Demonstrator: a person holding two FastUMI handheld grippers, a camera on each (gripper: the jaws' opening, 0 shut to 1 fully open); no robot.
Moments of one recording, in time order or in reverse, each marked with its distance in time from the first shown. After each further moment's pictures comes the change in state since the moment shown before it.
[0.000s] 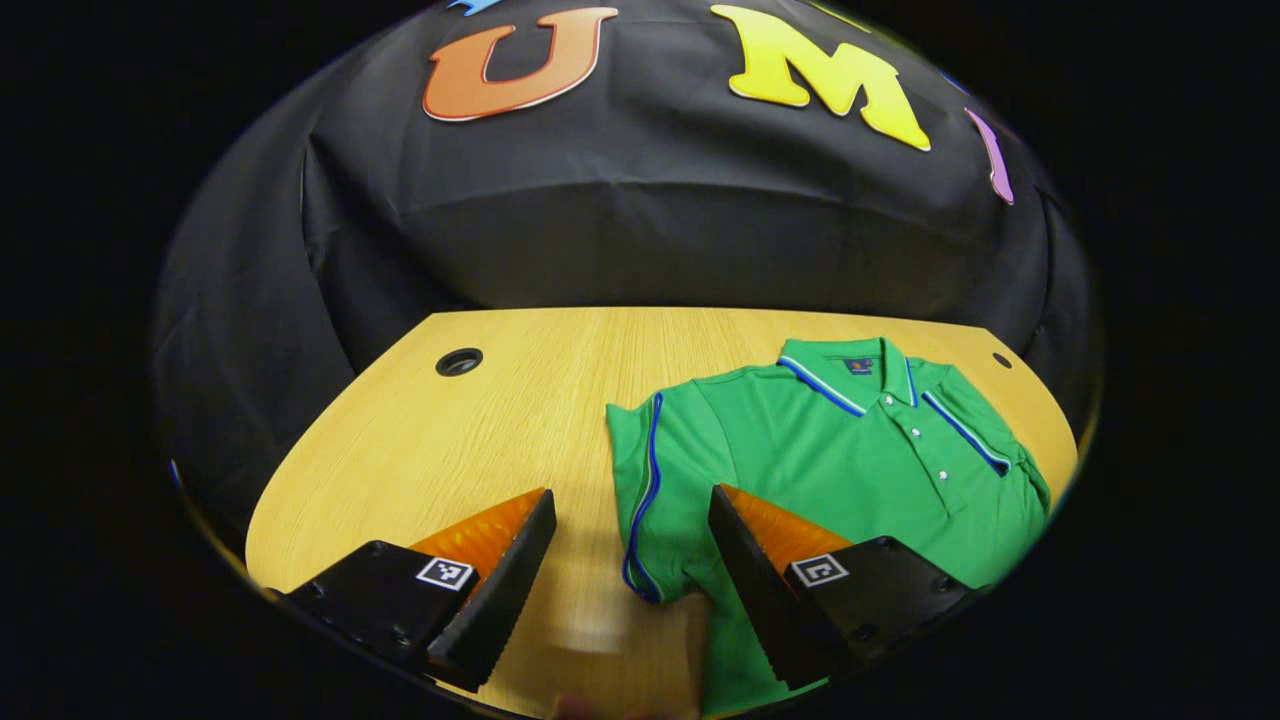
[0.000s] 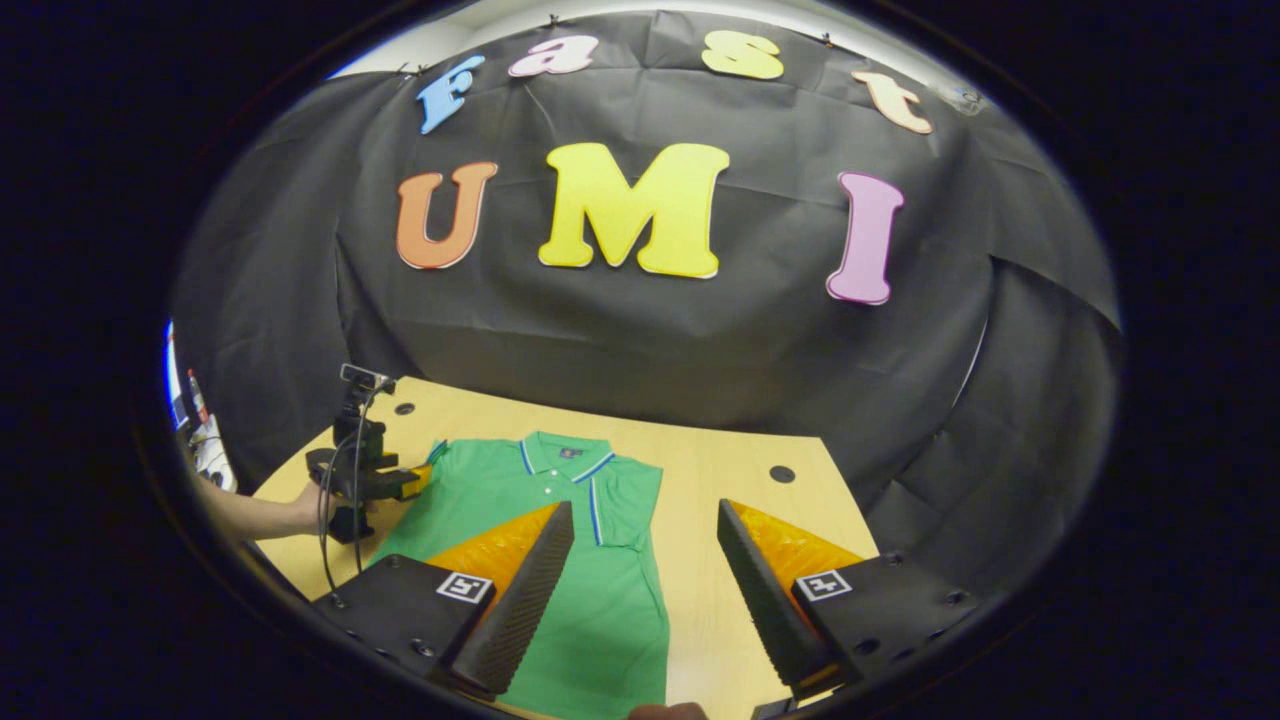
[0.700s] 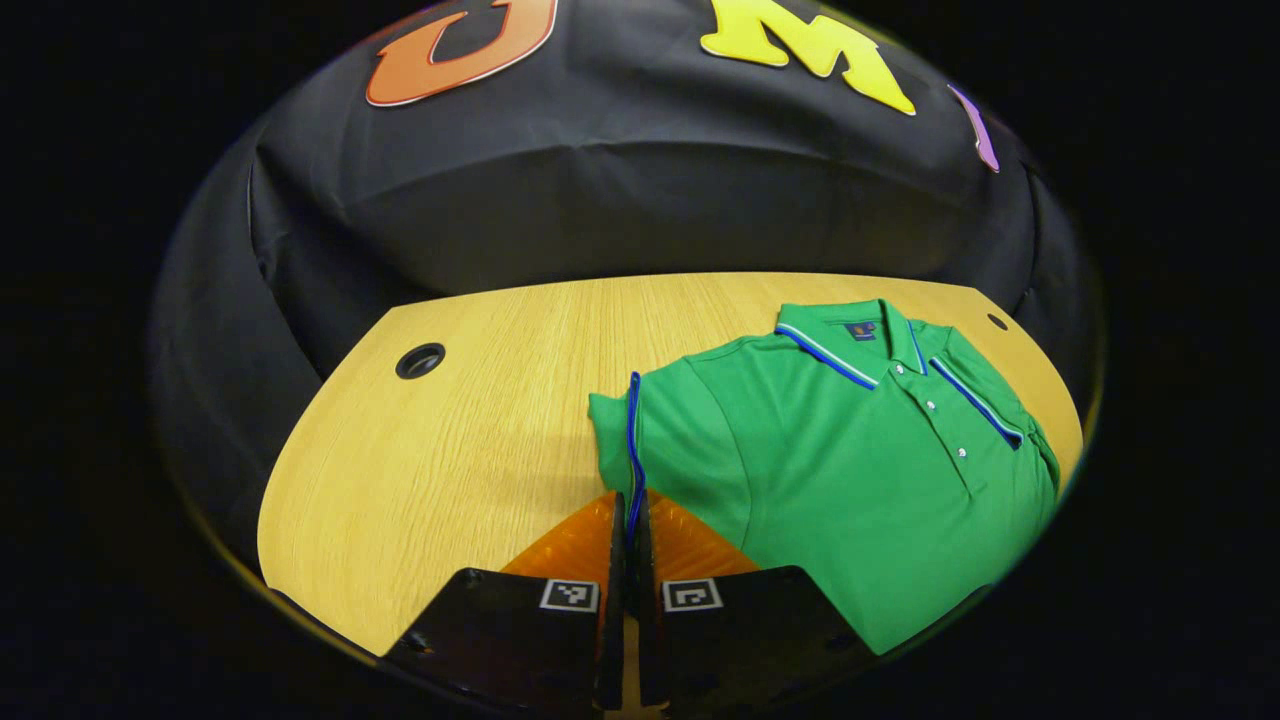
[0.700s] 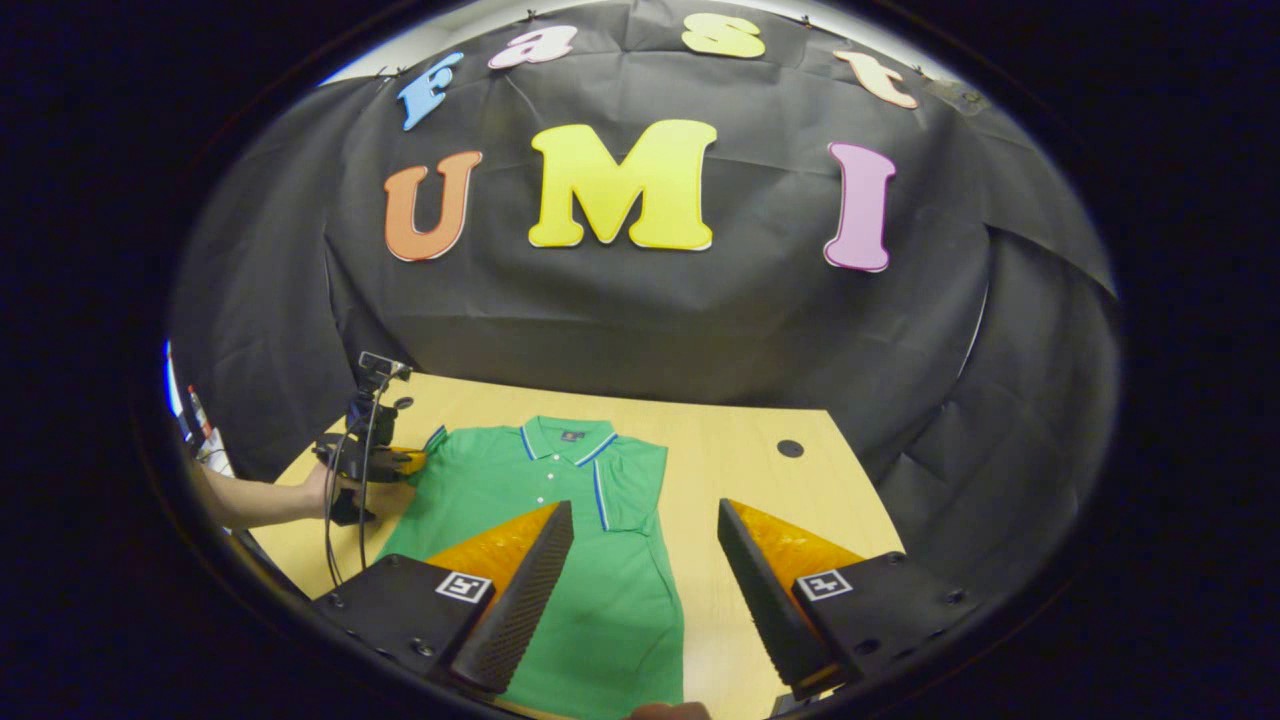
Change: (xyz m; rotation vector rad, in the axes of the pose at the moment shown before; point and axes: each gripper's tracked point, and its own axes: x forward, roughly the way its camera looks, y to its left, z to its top) left arm 0.014 -0.007 0.012 0.082 0.067 -0.077; right arm 0.010 0.004 -0.024 0.063 0.047 0.014
